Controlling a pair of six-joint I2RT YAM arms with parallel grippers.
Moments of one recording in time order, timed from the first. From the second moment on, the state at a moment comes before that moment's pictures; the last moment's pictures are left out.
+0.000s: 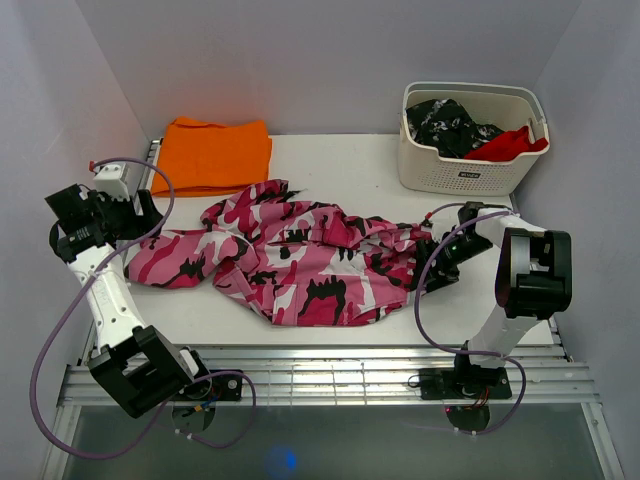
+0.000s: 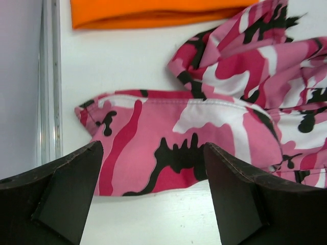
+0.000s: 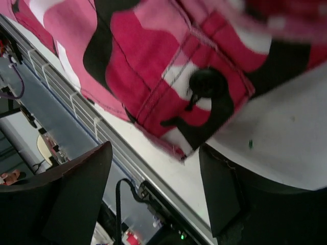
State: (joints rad) left arm 0.59 1.19 1.13 -0.62 0.59 0.36; right arm -0.06 1.74 1.03 -1.05 -0.70 -0.44
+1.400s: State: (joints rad) left arm 0.49 1.38 0.99 -0.83 0.52 0.64; right arm -0.08 1.53 1.28 -1.14 -0.30 -0.62
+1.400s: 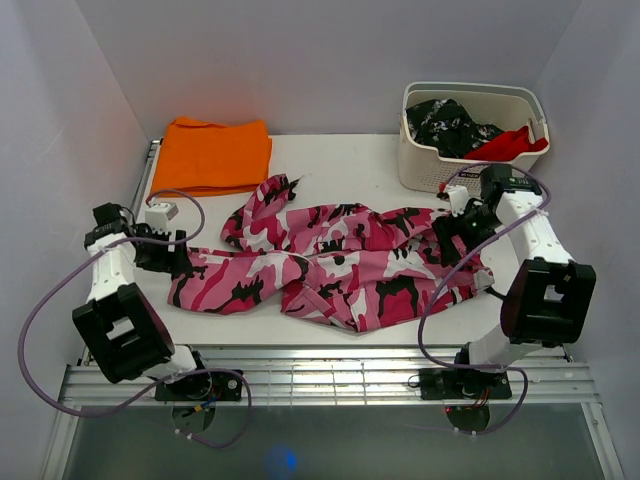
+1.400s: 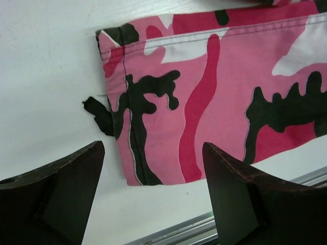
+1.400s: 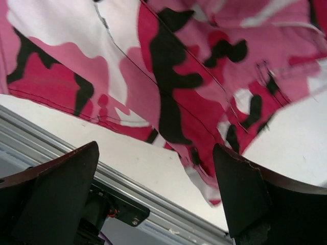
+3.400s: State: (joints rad) left arm 0.56 1.91 1.77 -1.04 0.25 0.89; right arm -0.34 1.66 1.05 -0.82 -0.14 -0.73
